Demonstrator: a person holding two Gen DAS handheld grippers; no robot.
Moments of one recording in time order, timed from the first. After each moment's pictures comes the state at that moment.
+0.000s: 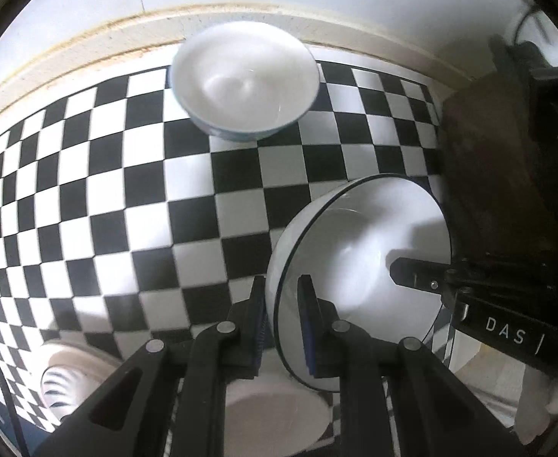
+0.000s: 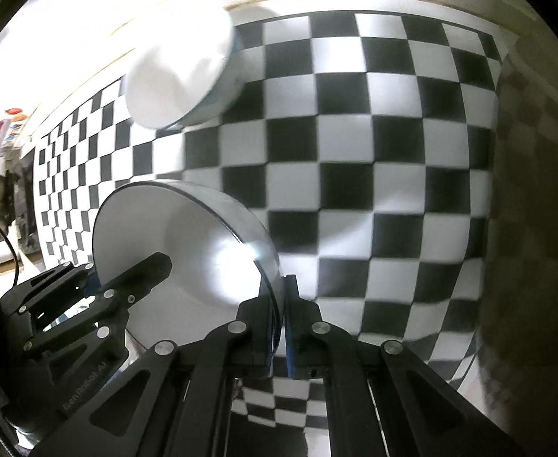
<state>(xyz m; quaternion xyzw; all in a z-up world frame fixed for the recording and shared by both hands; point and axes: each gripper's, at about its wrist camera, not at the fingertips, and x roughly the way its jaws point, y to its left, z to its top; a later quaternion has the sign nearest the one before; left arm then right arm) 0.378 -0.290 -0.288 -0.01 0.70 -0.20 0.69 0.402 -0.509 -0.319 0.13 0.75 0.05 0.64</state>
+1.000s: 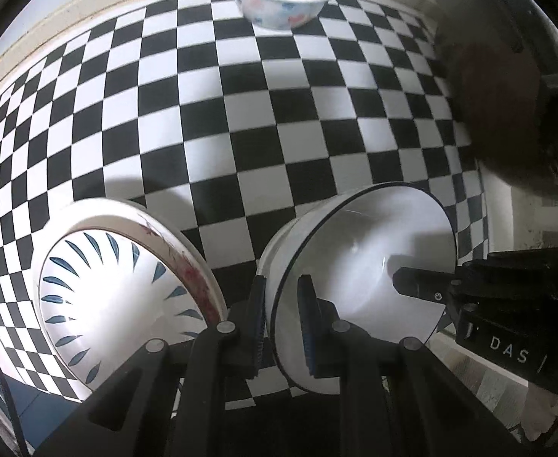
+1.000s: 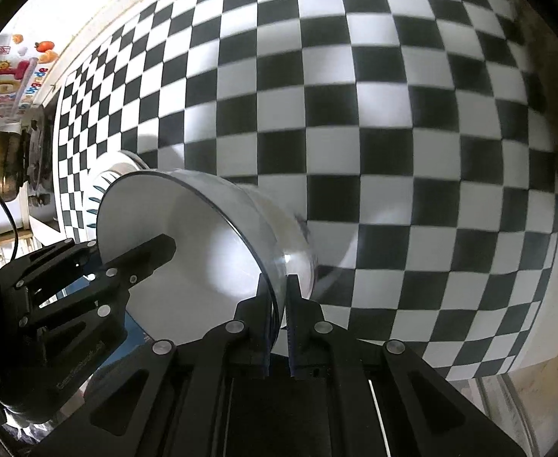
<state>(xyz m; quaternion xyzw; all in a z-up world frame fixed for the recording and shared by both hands) 0.265 -0.229 -0.298 0.03 0.72 -0.20 0.67 0.255 -0.403 -0.337 0.14 0.76 0.07 0.63</state>
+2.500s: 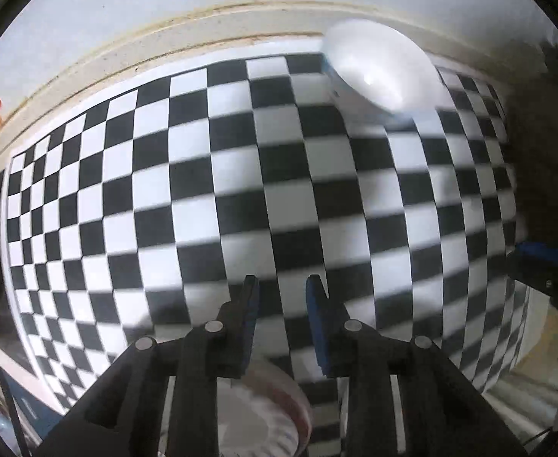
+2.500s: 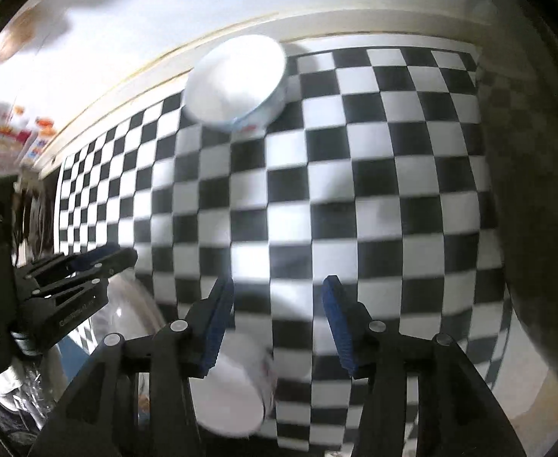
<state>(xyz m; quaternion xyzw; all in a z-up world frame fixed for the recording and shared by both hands) 0.397 -0.208 -0.311 0.05 0.69 -0.13 0.71 0.346 -0.454 -0.301 0.15 0.67 0.03 0.73</state>
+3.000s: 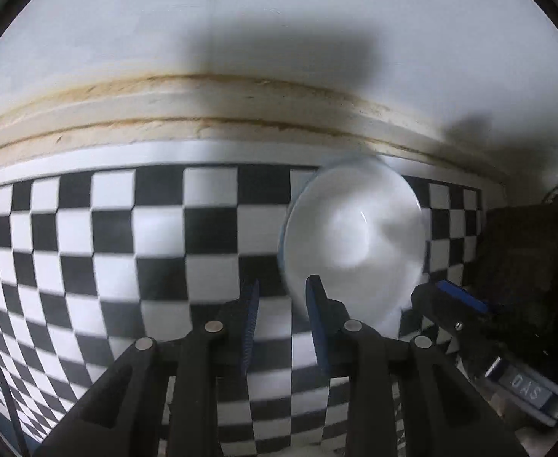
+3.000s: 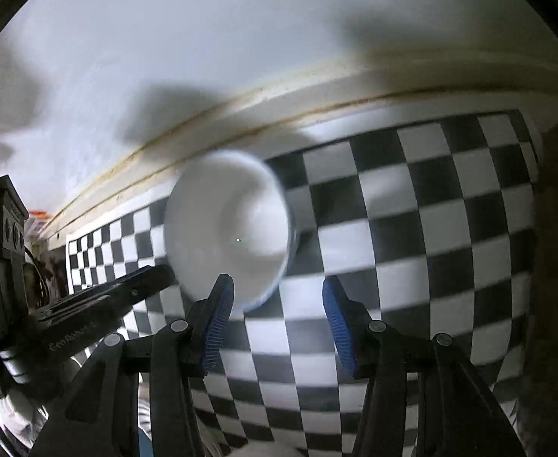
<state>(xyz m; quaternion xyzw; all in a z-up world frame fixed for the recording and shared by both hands) 0.530 -0.251 -0.330 -0.06 0.71 -0.15 0.68 0.495 -0.479 -0.336 0.22 0.66 0.02 0.72</state>
